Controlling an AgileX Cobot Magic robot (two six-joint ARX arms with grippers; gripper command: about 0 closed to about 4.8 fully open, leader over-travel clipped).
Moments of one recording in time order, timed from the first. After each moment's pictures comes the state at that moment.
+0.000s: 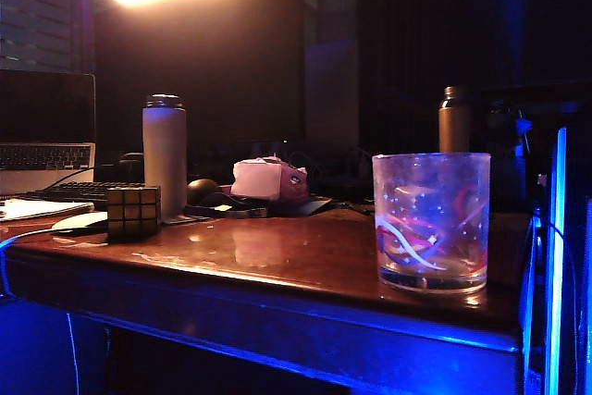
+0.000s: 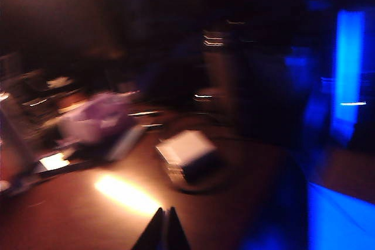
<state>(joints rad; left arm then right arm) -0.11 0.42 0.70 -0.23 -0.09 -0.05 0.09 0.54 0.60 -0.10 -0.07 0.23</state>
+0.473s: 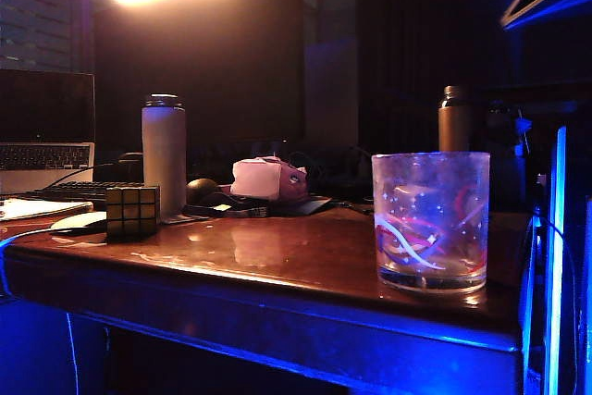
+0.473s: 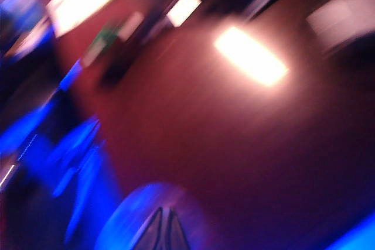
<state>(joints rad) -0.11 0.92 1.18 -0.52 0.29 0.03 0.12 0.86 0.74 -0.39 -0.61 0.09</state>
